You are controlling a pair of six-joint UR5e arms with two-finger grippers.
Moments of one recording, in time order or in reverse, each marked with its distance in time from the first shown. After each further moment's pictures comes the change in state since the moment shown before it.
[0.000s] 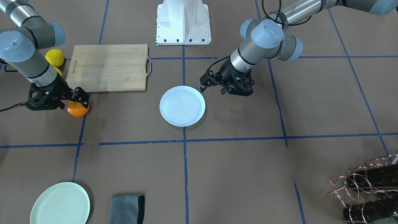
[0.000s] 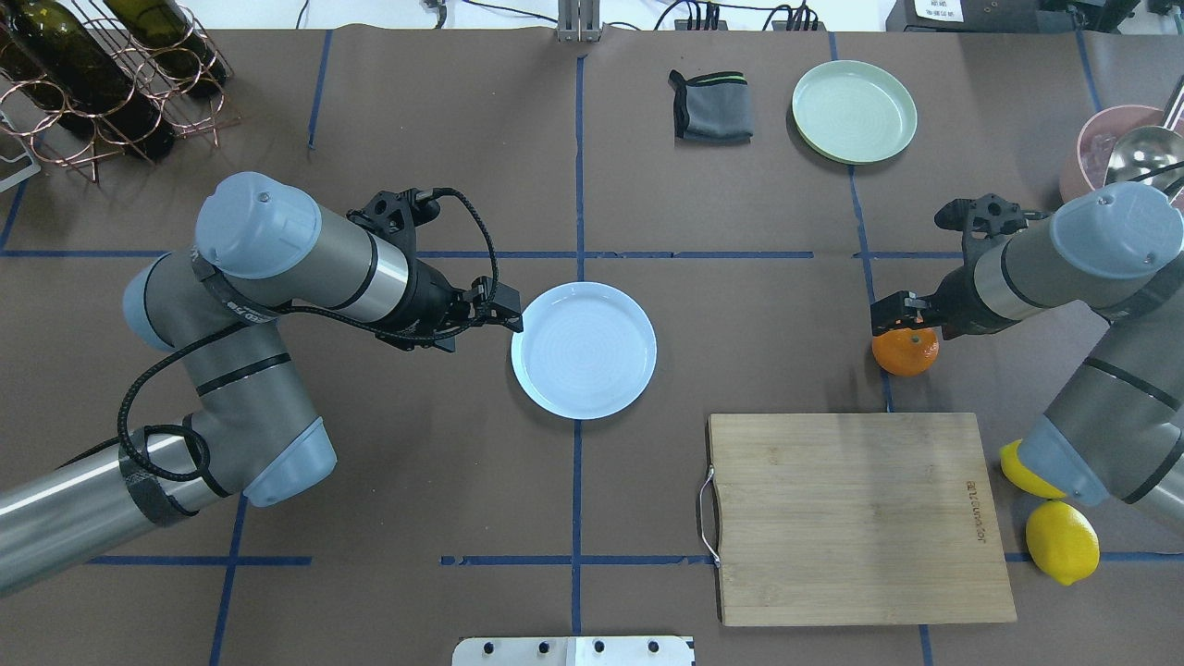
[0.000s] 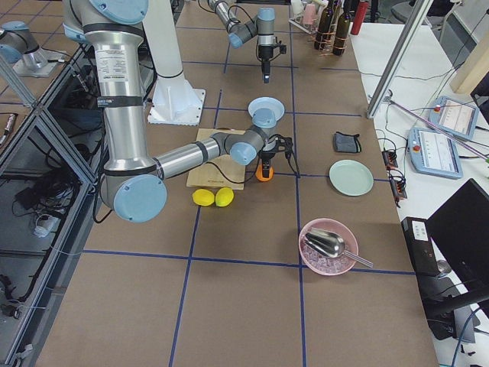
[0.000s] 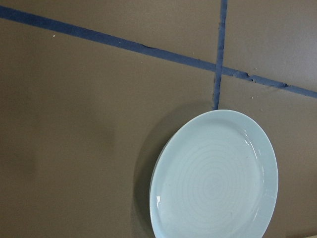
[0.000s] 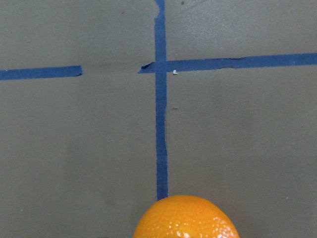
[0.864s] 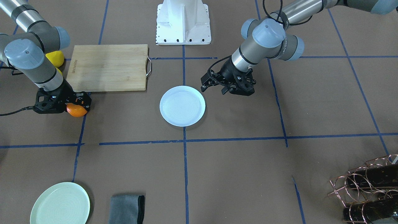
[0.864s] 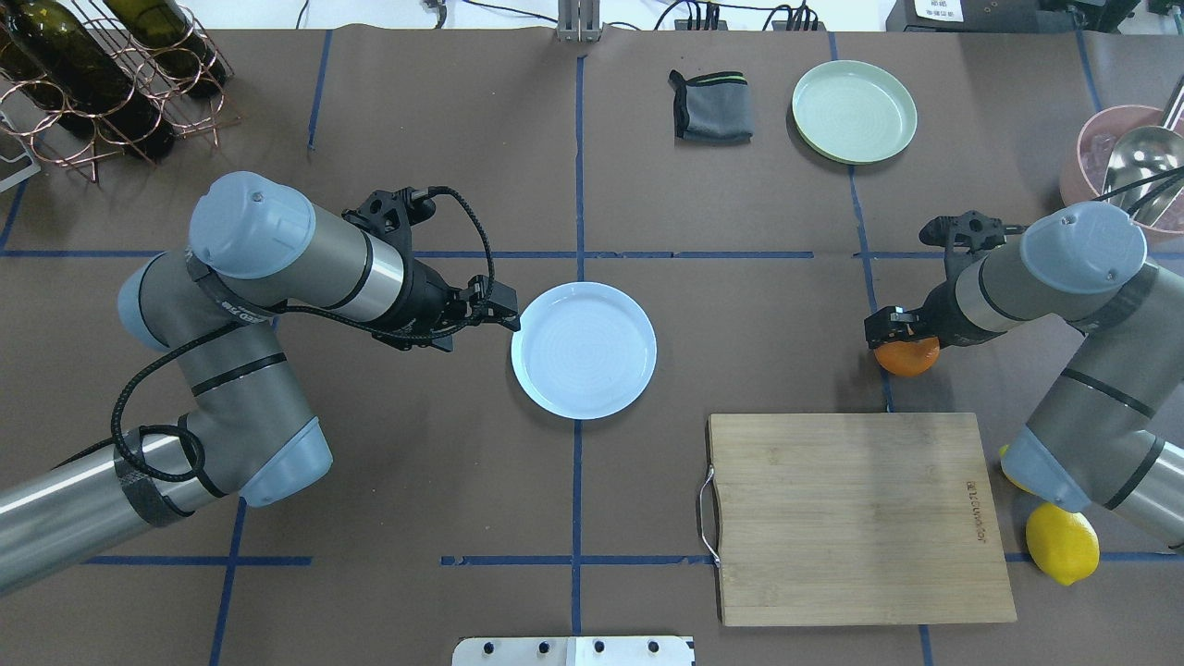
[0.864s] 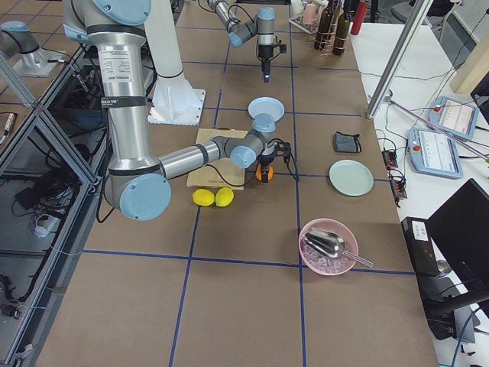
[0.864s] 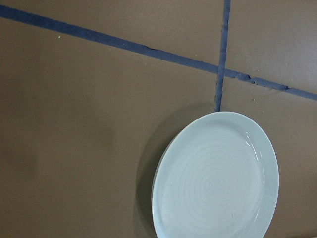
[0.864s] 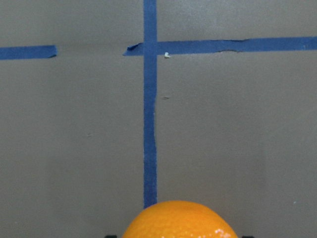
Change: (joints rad) left arm -0.003 0.006 -0.008 -0.003 0.000 -0.007; right arm -0.033 0.013 -0.045 0.002 -0.034 -0.004
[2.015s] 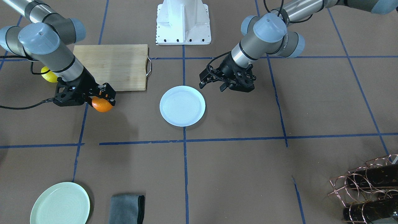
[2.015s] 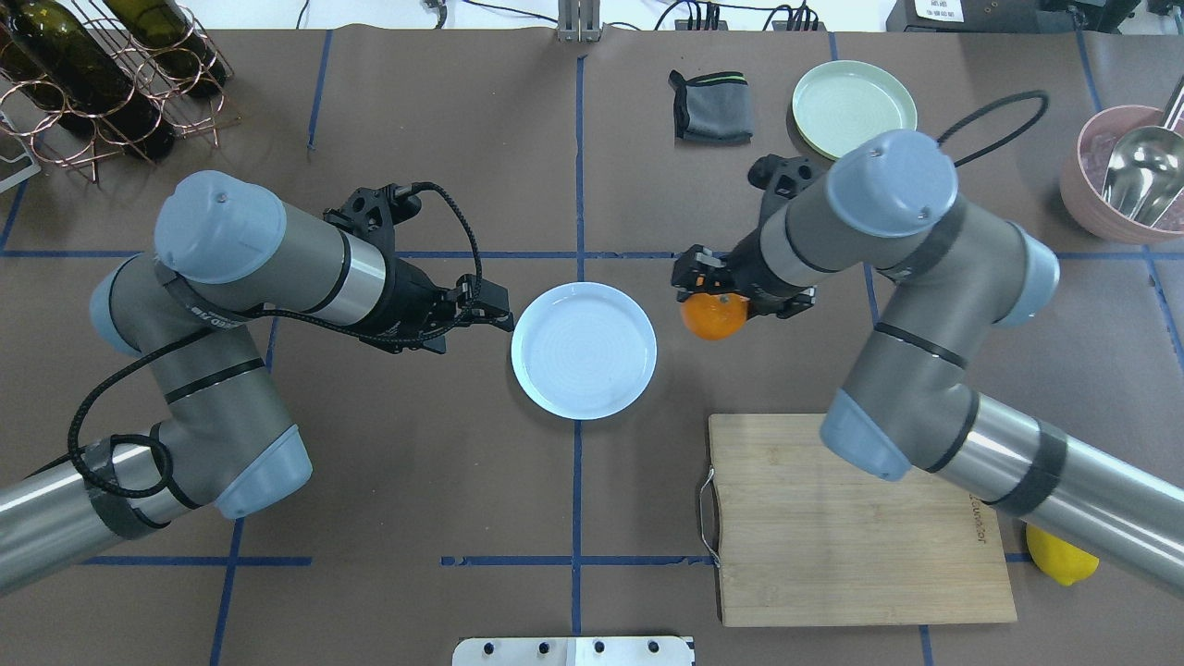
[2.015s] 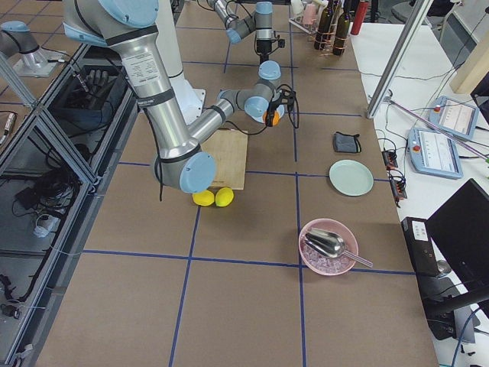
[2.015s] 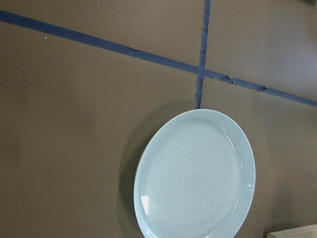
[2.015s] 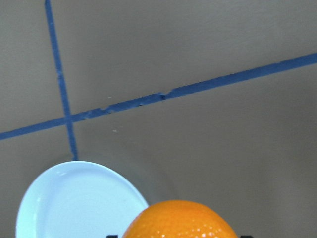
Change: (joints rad) left arm -0.004 0.057 -0.093 0.000 0.000 -0.019; right arm -0.119 0.428 -0.024 -0.141 -0.030 0.396
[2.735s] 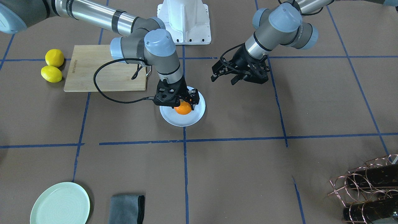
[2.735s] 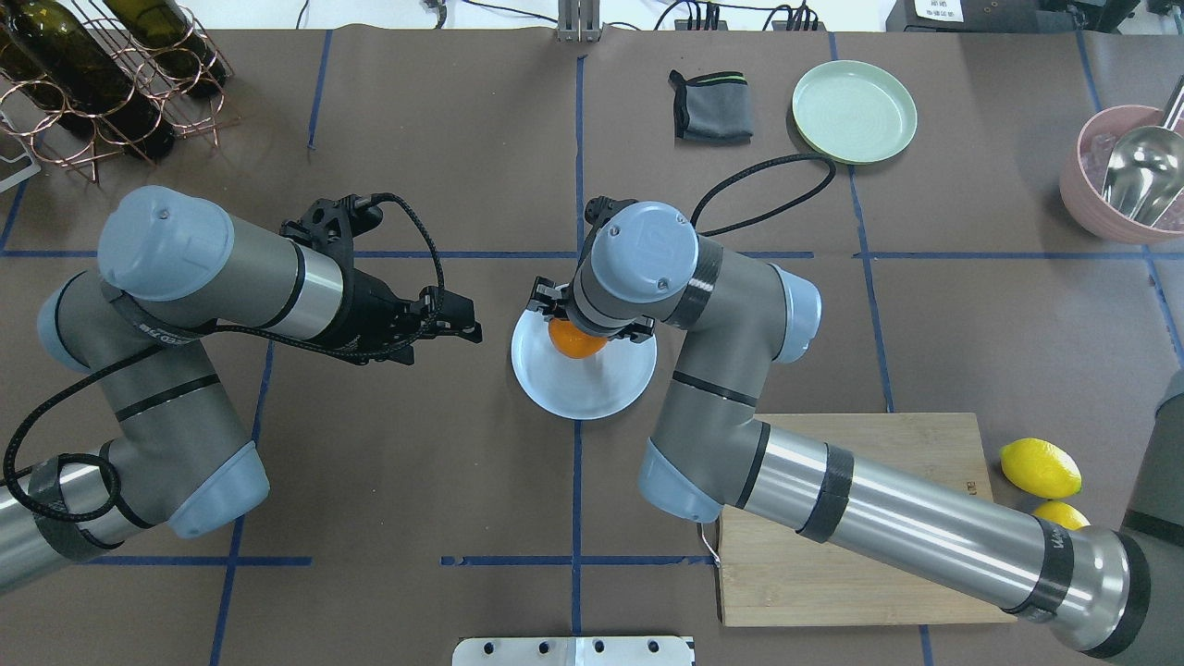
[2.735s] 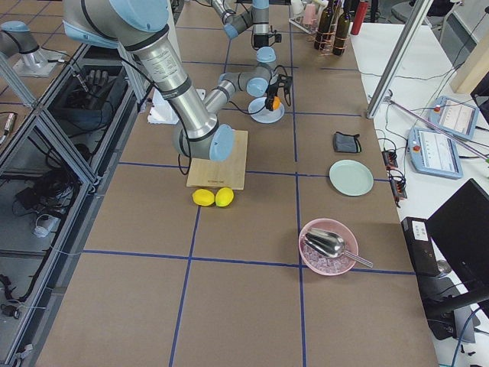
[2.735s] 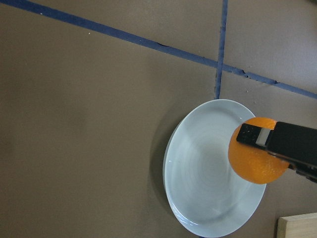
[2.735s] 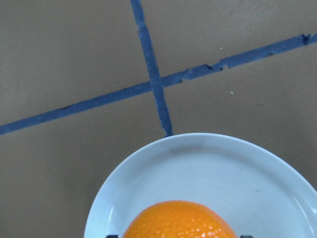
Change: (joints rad) left arm -0.003 0.062 -0.051 0.000 0.003 0.000; right arm -0.156 0.242 -0.248 -0.012 -0.209 0.090
